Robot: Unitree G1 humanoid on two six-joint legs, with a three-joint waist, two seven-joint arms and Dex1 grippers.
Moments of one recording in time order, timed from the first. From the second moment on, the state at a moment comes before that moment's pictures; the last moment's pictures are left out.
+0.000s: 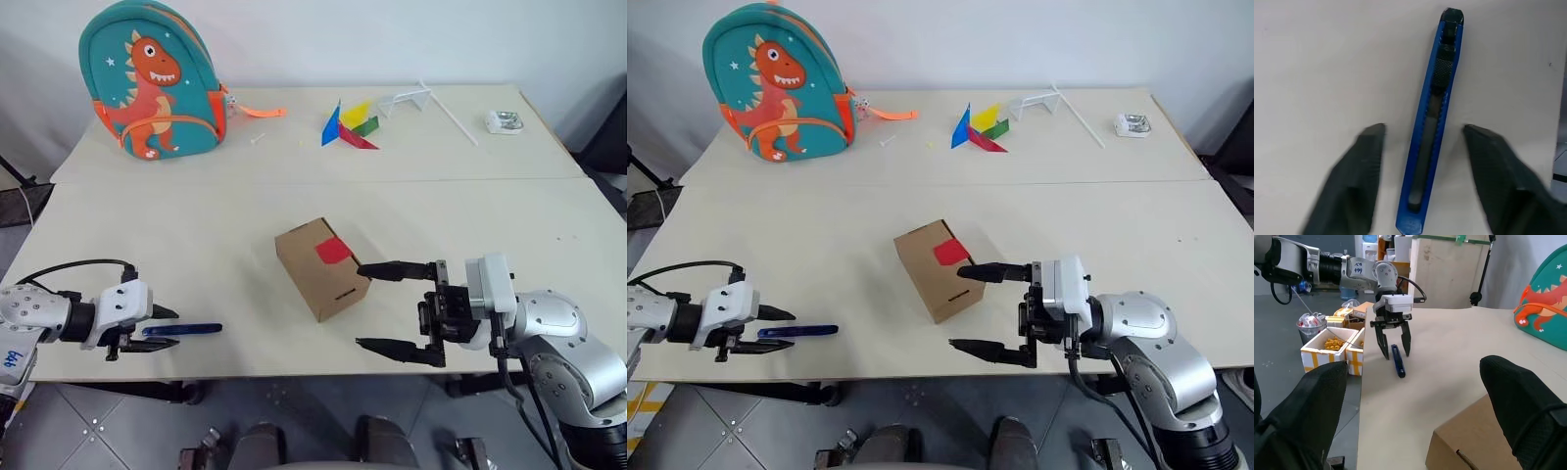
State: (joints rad) left arm -0.12 1.07 0.09 0.18 -0.21 -0.01 -1.27; right arm -0.18 -0.65 -0.04 -0.55 0.70 0.32 1.10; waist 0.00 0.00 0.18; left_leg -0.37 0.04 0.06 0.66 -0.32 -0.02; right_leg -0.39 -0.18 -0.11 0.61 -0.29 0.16
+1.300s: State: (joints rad) left arm -0.52 0.82 -0.48 -0.48 -0.04 0.66 -1.13; right arm 0.21 -0.93 -0.40 -0.67 0.81 0.61 1.00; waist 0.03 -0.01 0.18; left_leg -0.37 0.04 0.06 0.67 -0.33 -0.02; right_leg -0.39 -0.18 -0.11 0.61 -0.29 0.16
